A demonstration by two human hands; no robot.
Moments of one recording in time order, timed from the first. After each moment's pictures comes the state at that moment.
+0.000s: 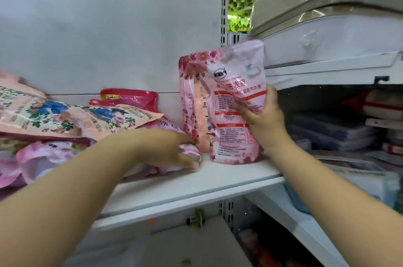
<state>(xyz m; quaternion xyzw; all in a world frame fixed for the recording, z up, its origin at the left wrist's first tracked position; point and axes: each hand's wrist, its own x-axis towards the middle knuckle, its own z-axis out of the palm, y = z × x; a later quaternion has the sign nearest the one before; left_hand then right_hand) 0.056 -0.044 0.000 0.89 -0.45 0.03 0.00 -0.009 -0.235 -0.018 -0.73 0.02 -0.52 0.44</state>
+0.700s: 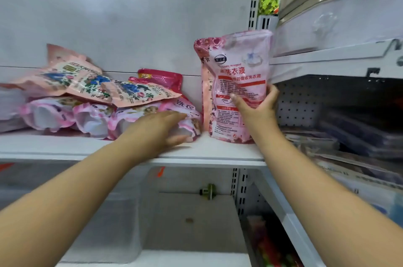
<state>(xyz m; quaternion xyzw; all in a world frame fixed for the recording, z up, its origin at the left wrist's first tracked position) 0.010 -0.036 -0.040 0.91 -0.32 0.23 0.07 -0.003 -0.249 -0.037 -0.75 0.03 -0.42 0.52</state>
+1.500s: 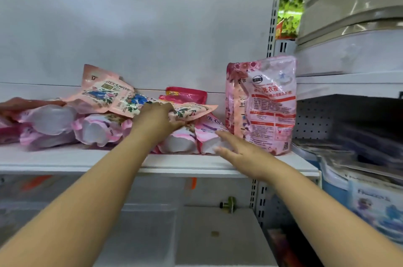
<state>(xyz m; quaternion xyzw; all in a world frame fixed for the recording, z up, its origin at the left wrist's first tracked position) 0.077 0.031 -0.016 0.93 -0.15 0.28 0.16 -0.038 -0.161 -0.046 -0.96 -0.07 -0.10 0.23</state>
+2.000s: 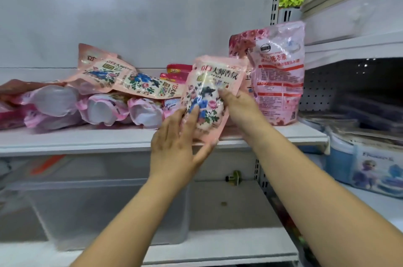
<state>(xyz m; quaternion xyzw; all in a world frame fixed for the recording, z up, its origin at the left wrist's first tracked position) -0.002 0.025 -0.110 0.84 -0.22 0.44 0.21 -0.030 -0.103 -0.030 -0.75 -0.01 -0.24 0.62</state>
